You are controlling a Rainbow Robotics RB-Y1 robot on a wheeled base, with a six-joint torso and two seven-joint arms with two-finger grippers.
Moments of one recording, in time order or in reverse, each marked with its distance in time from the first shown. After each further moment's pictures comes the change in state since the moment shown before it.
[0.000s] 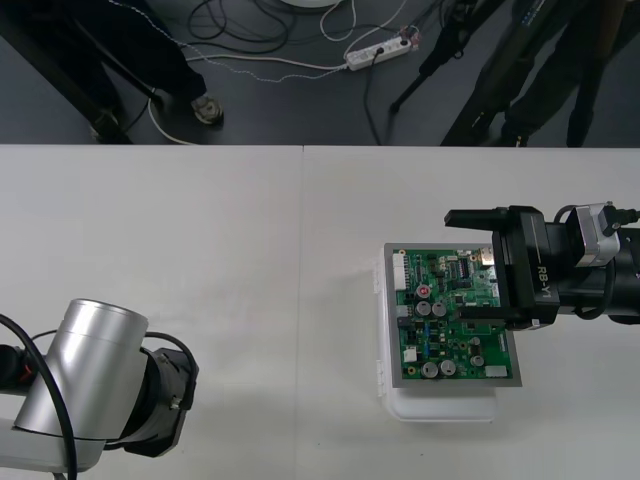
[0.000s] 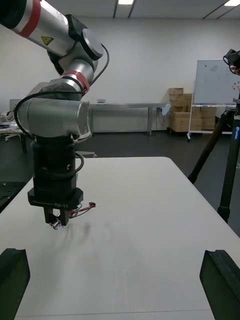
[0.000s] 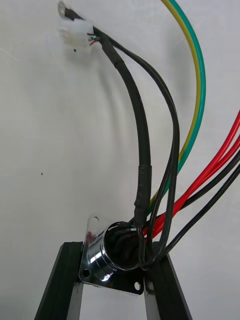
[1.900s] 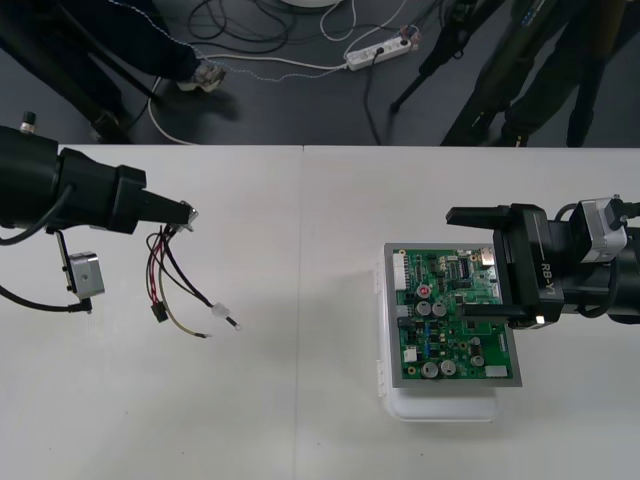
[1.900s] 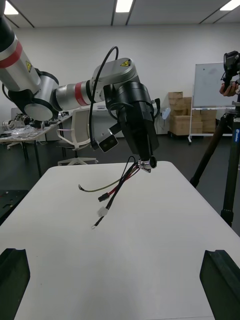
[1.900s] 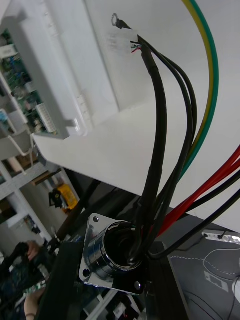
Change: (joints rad) right arm 0.000 0.000 0.000 0.001 -0.027 0.000 -0.029; left arm 0.735 -0.254 1.774 0.446 1.024 -0.268 0.021
